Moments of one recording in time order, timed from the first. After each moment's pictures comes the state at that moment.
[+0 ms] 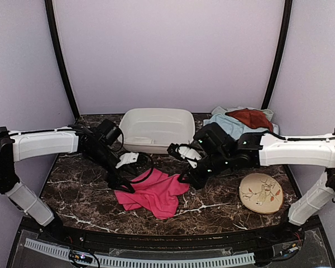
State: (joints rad) left arm -0.63 1.50 1.03 -0.74 0.64 0.85; right arm 1.06 1.52 1.10 -0.48 -0.17 0.04
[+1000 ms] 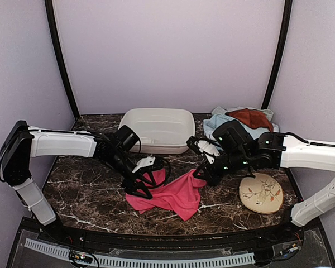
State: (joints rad) left arm -0.76 1.67 1.08 -0.58 0.78 0.67; right arm 1.03 1.29 1.02 -0.55 -0.07 0.17
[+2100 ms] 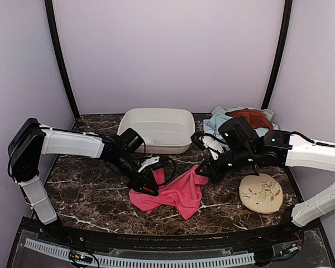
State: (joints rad) left arm -0.75 1.76 1.10 -0.51 0.85 0.48; right arm 1.00 1.25 1.02 -0.56 -0.09 0.20
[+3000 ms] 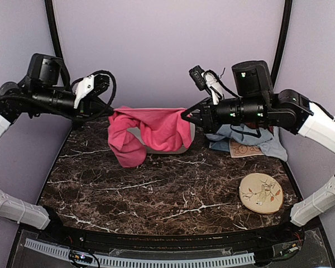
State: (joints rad) left arm -0.66 1.23 1.60 -0.93 0.41 0.70; right arm 1.01 1.32 1.49 -0.58 -0.08 0.16
